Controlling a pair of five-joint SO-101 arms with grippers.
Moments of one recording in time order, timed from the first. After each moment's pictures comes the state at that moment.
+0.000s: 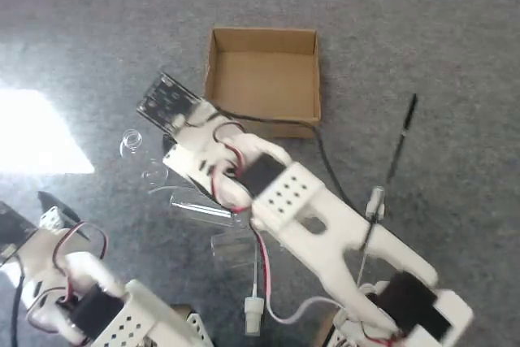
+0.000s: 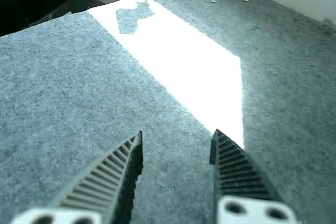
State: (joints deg) left arm -58.2 -103.4 85.7 58.9 7.1; right arm -51.3 -11.1 21.1 33.3 11.5
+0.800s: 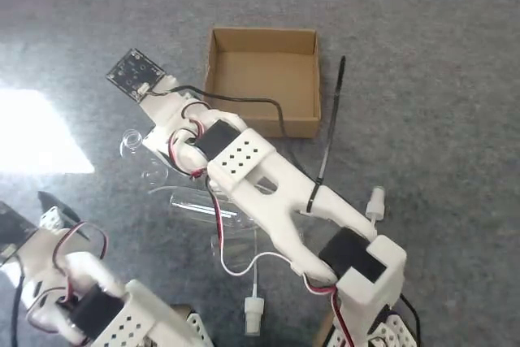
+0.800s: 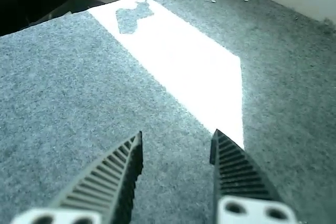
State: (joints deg) left arm -58.2 -103.4 85.7 58.9 7.1; right arm -51.3 14.7 -5.8 43.4 6.7
